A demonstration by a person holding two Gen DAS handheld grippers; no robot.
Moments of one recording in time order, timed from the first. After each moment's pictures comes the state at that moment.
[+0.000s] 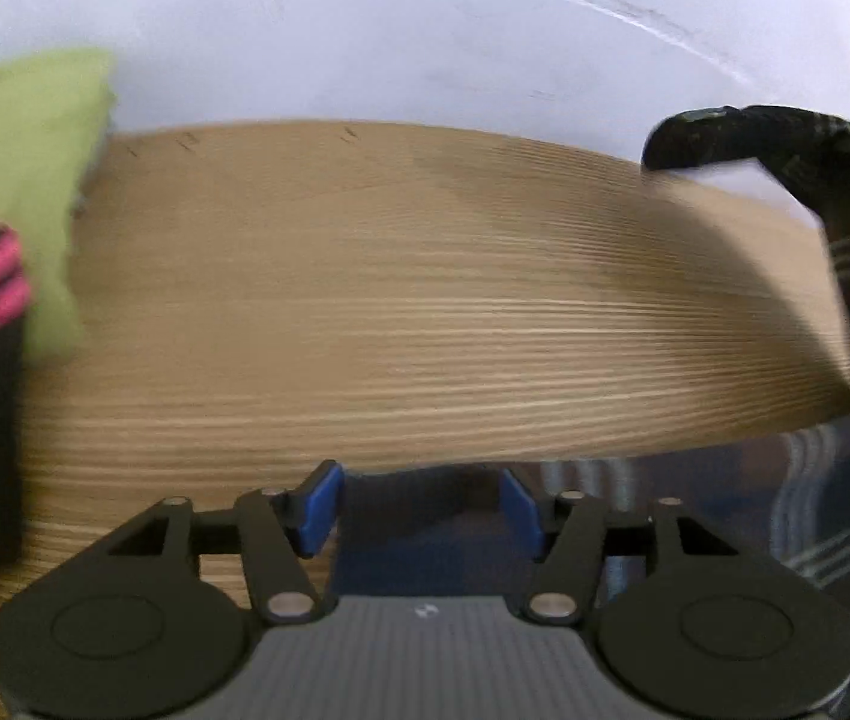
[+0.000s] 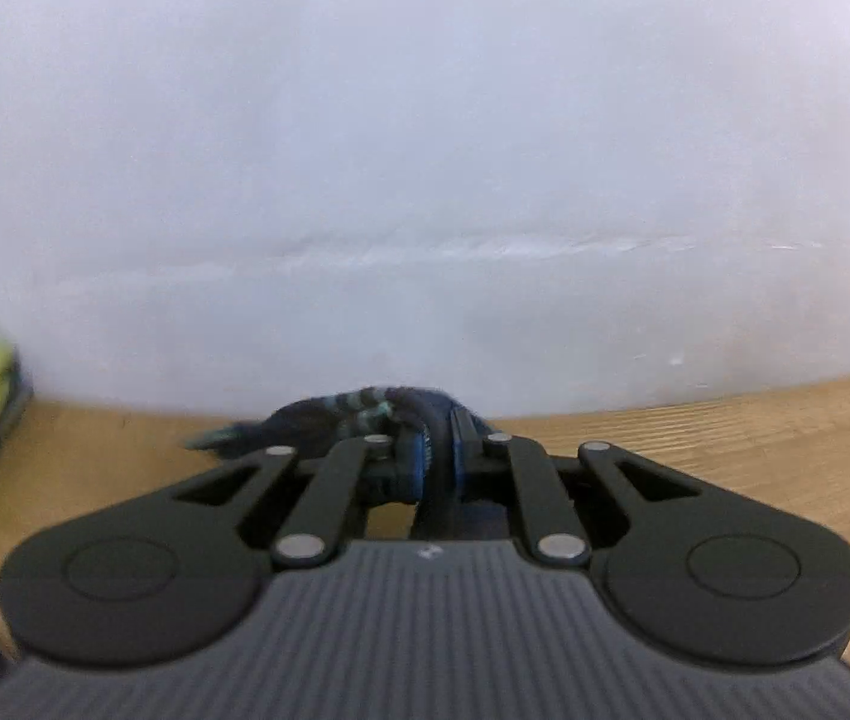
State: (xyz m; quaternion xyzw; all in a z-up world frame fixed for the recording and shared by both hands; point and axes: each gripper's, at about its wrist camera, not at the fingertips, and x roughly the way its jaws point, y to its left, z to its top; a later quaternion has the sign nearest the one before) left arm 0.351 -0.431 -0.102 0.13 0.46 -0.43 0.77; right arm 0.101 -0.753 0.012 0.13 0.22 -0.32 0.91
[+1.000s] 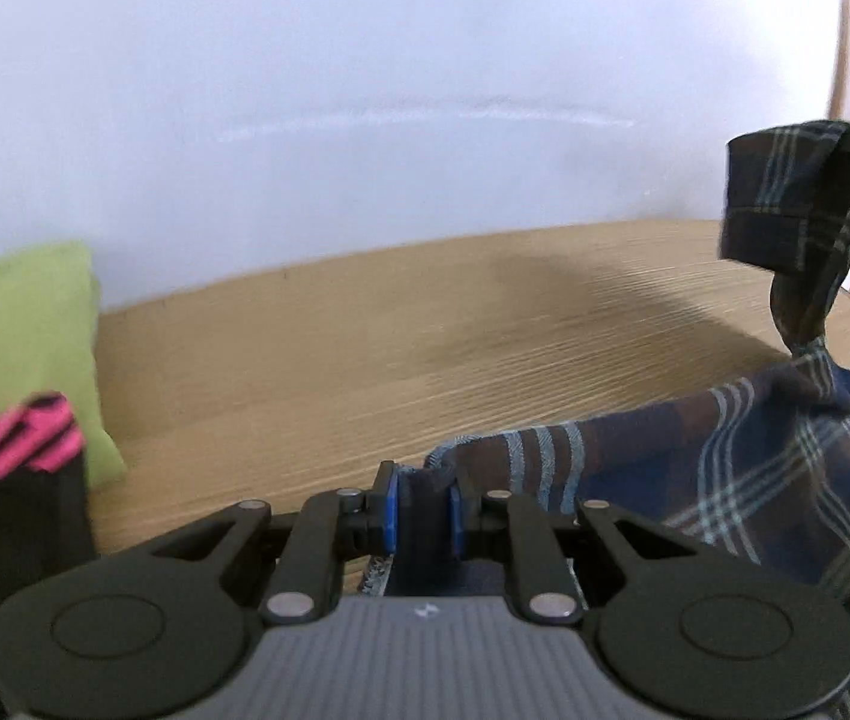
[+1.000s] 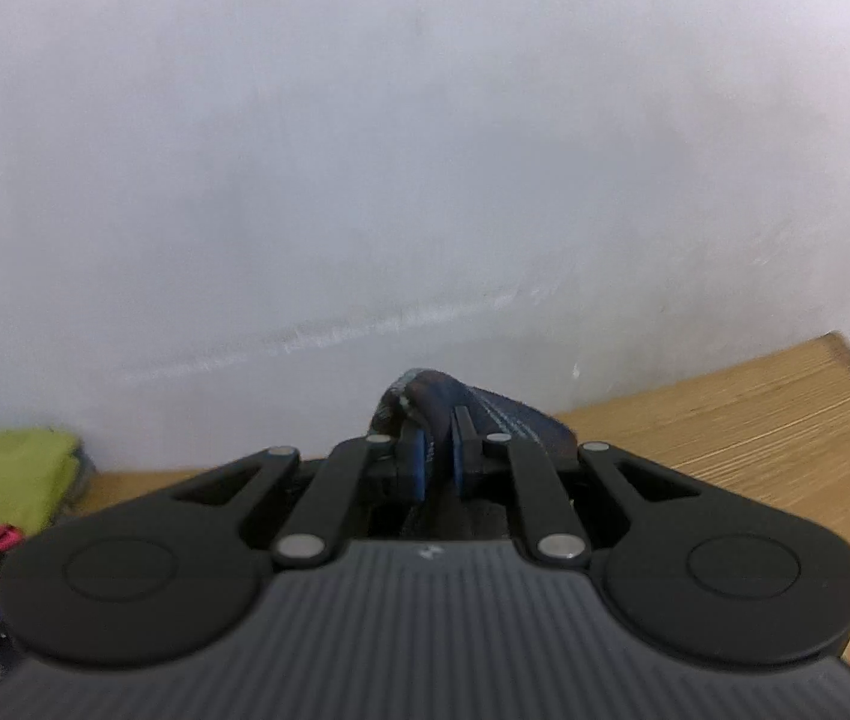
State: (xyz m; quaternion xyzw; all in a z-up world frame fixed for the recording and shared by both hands) left arm 0.286 -0.380 -0.032 0.20 0.30 -0.50 0.79; right arm -0.065 -0.687 0.055 0.17 0.11 -0.33 0.92
